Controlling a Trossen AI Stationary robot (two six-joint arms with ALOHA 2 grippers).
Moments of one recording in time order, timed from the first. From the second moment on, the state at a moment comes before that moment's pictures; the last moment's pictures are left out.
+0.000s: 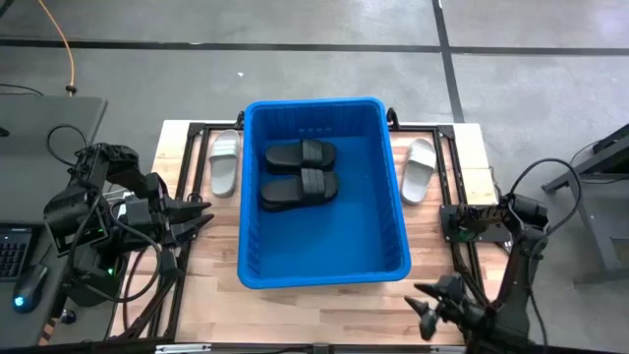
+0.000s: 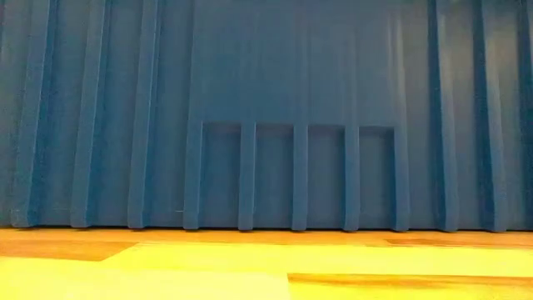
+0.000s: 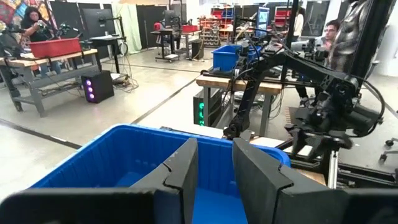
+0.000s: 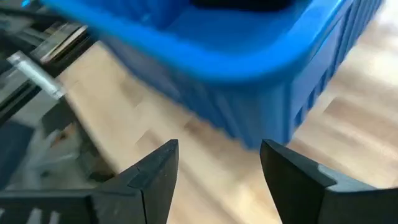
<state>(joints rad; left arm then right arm) -1.02 1.38 1.87 -1.46 -1.48 -0.97 1.23 1.78 1.49 -1.47 0.91 2.28</state>
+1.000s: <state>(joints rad) -1.02 1.46 1.87 -1.43 -1.48 -0.98 0.91 1.77 0.98 -1.57 0.35 1.70</state>
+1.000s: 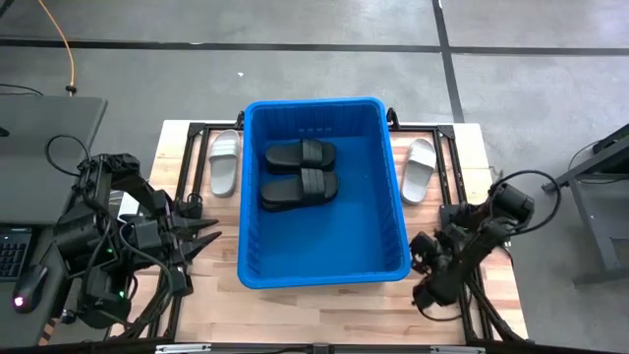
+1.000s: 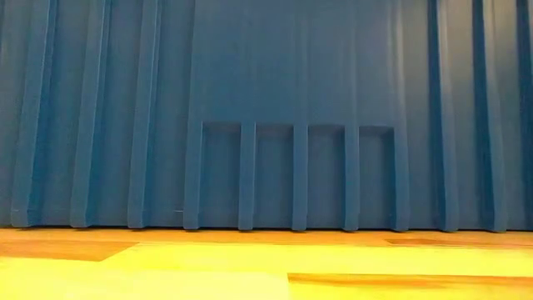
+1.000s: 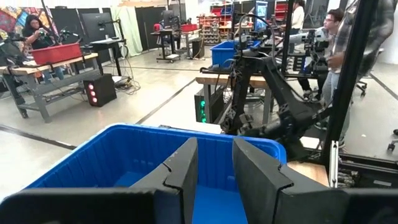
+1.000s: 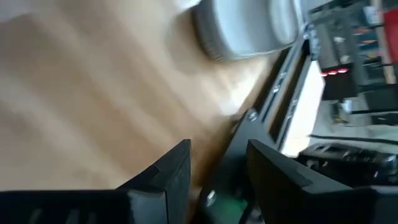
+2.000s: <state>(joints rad) -1.02 1.46 1.87 -1.44 -1.48 -0.98 0.46 1.77 0.80 -1.52 0.58 0.99</state>
